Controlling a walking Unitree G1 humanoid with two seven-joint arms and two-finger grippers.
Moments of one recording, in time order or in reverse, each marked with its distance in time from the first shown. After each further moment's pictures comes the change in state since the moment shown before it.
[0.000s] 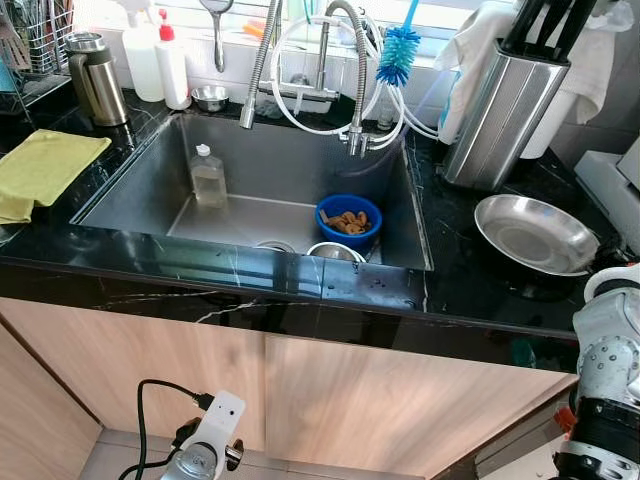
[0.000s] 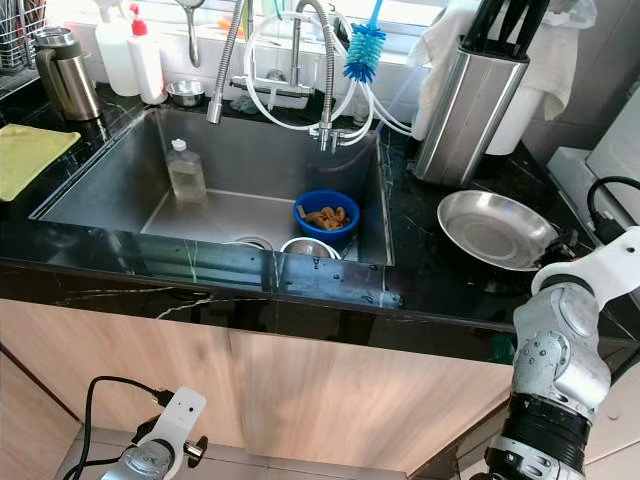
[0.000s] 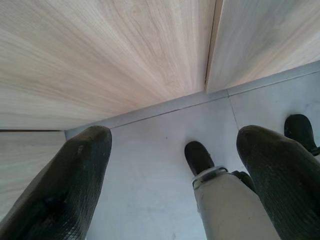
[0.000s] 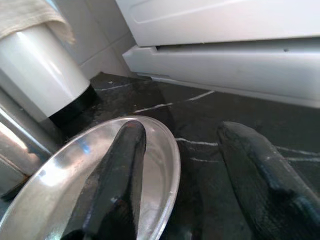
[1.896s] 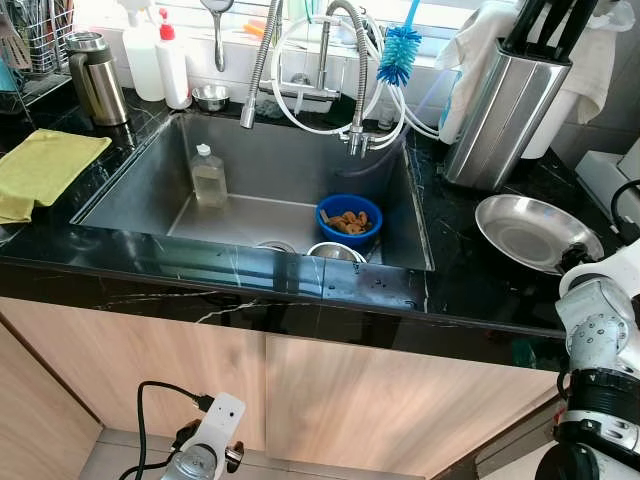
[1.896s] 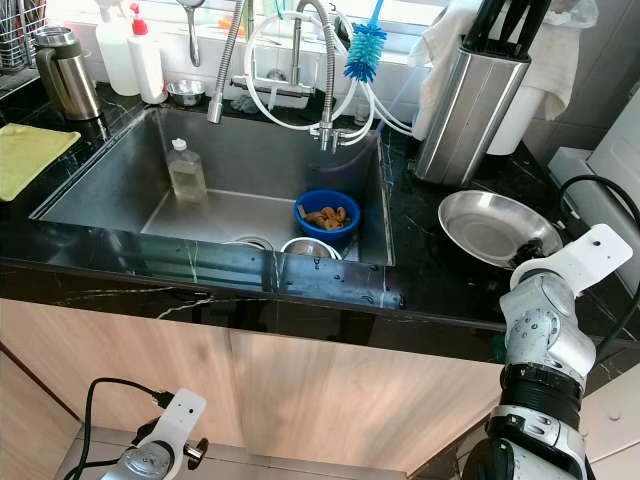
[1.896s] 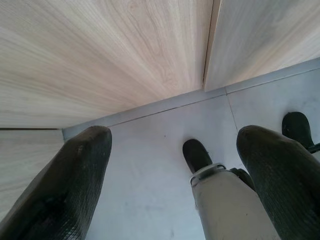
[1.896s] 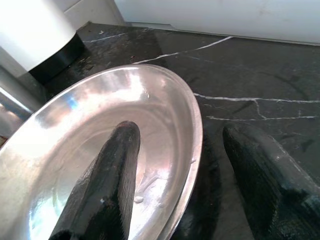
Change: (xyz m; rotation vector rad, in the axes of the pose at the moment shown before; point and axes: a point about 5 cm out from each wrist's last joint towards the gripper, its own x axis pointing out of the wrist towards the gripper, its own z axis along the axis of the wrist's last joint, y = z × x) left arm 0.000 -0.001 -0.002 -0.002 0.006 -0.008; right arm 0.020 0.015 -0.020 -0.038 0.170 -0.006
